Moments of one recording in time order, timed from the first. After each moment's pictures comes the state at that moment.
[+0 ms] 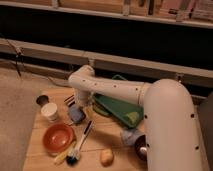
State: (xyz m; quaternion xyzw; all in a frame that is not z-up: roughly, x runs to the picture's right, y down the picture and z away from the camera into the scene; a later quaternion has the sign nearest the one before) arm -0.116 0.133 0.836 -0.33 -0.18 -0.31 0.87
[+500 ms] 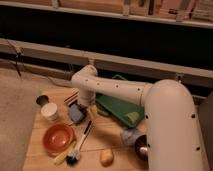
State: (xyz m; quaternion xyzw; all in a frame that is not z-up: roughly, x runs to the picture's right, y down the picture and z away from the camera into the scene) arm -0.084 0.130 0.840 -0.34 -0.16 -0.30 0.88
